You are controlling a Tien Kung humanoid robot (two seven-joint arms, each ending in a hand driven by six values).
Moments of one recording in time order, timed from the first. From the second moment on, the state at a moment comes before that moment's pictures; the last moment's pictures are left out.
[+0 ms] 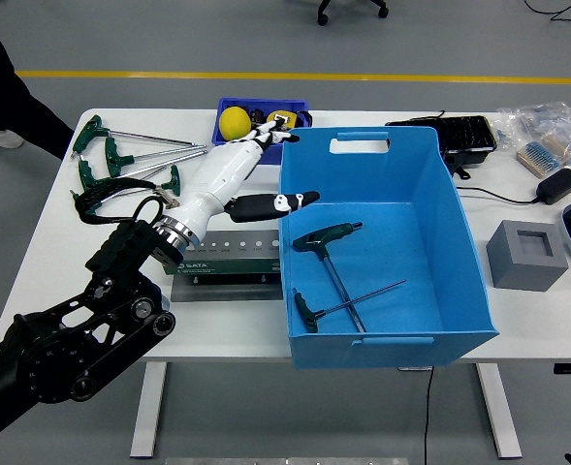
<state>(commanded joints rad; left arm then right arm) -0.41 0.16 -0.89 -1.39 1.80 0.38 0.10 0.12 -0.20 1.22 0.18 -1.30 -0.08 -0.11</state>
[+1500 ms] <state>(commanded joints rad) -0.06 0.10 -1.35 -1.36 0.94 0.18 -0.16 0.14 -0.20 1.22 0.18 -1.31 -0.08 -0.11</state>
